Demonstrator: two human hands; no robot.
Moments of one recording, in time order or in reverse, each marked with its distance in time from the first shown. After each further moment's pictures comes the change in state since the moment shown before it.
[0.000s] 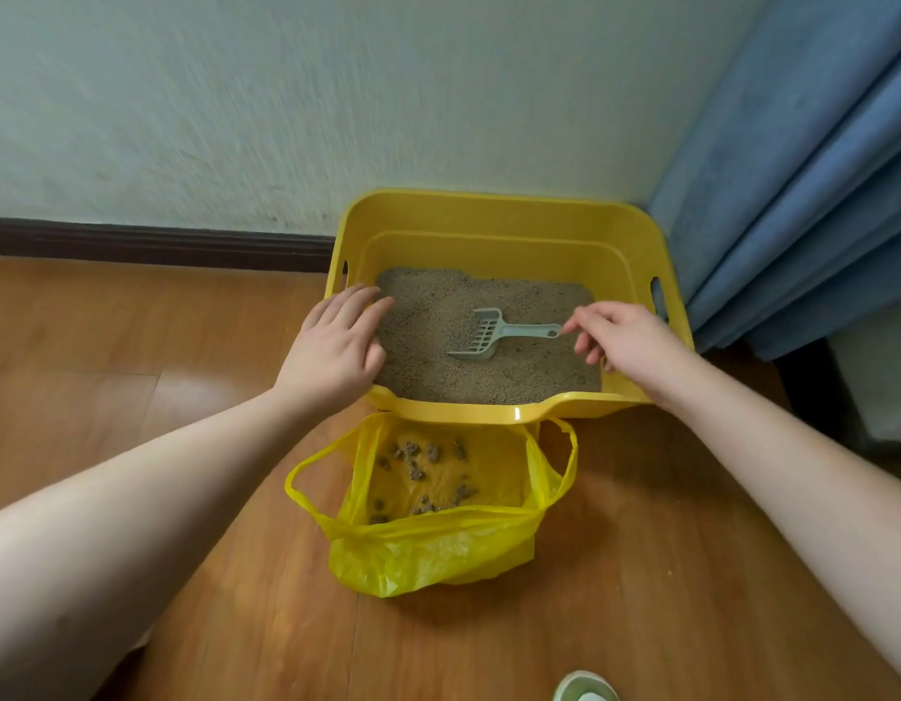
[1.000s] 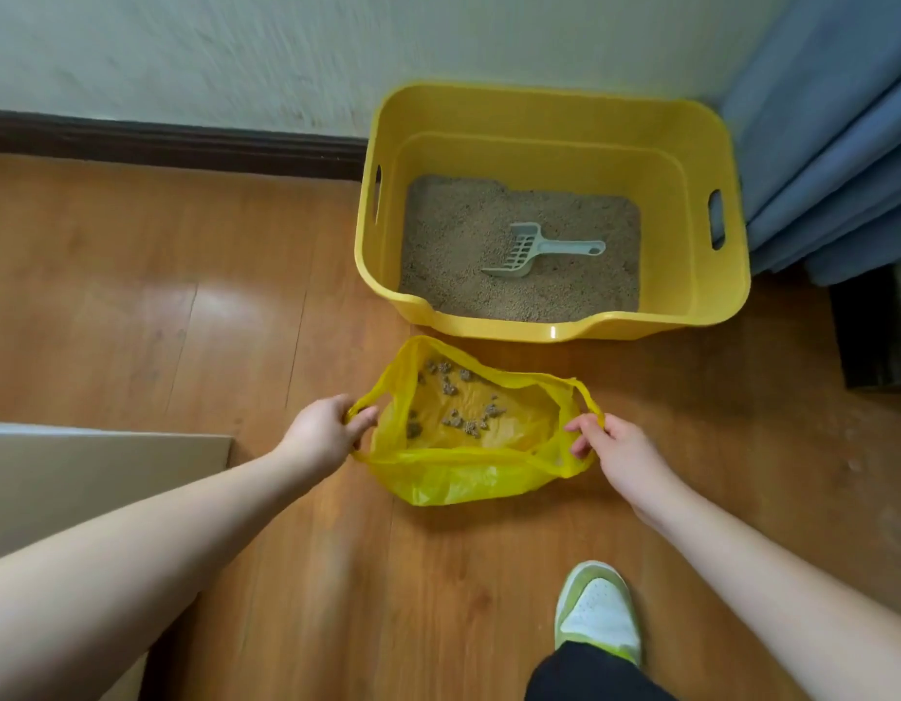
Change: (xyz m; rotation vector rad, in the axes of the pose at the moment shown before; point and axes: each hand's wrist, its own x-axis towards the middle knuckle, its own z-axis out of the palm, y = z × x) left_hand -0.159 0.016 0.024 -0.517 -0.541 -0.699; right_hand -0.115 0.107 0.112 0.190 -0.064 0.314
